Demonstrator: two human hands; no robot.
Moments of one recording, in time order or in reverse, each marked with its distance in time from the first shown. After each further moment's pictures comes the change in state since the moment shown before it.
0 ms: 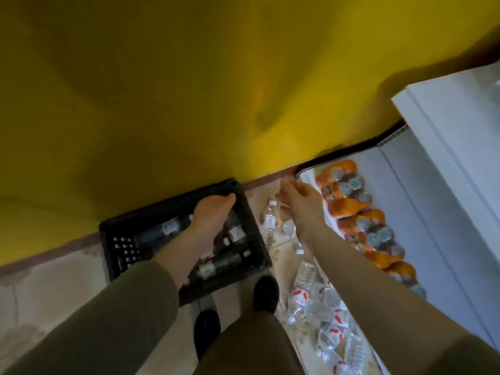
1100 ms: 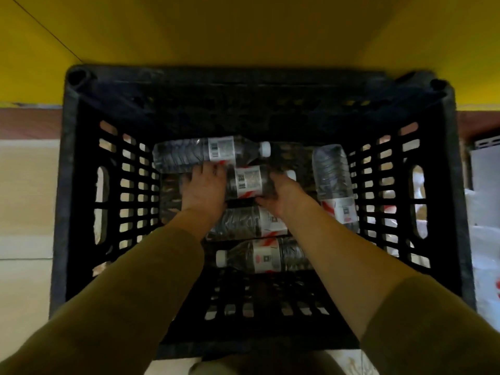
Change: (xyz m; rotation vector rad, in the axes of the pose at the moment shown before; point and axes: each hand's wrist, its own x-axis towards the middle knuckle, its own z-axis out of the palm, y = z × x) left_hand 0.351 -0.331 -0.079 1.153 0.397 0.157; right_hand 0.200 0.361 0.283 0.098 -0.304 0.641
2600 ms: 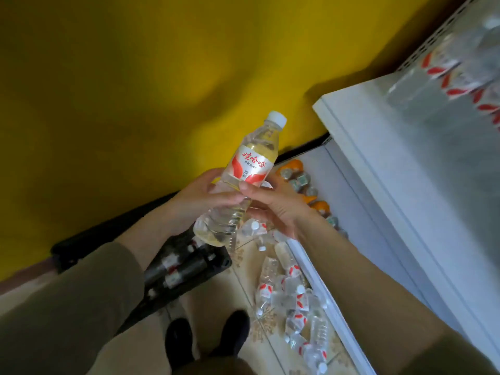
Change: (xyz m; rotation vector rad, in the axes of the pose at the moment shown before) left_hand -0.282 0.220 -0.448 -1.217 -0.592 0.599; right_hand -0.537 -0.186 -0.211 -0.088 -0.110 -0.562
